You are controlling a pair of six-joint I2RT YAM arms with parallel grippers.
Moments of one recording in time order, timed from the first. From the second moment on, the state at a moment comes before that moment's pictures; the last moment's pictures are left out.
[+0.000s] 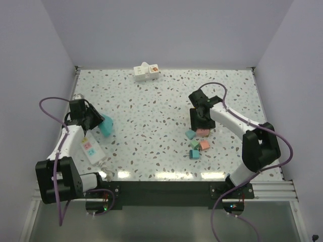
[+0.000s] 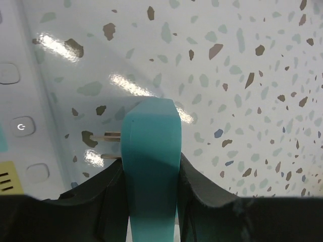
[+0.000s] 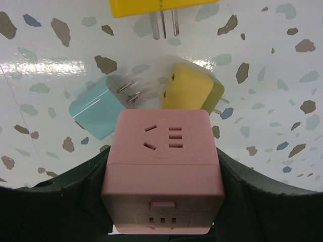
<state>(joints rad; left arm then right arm) 0.17 1.24 0.75 -0.31 0.10 -0.52 0.48 1.63 1.21 -0.89 0.25 0.41</state>
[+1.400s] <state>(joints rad) 0.31 1.09 0.86 -0.58 0.05 -0.52 0.46 2.16 2.03 -0.59 0.08 0.33</state>
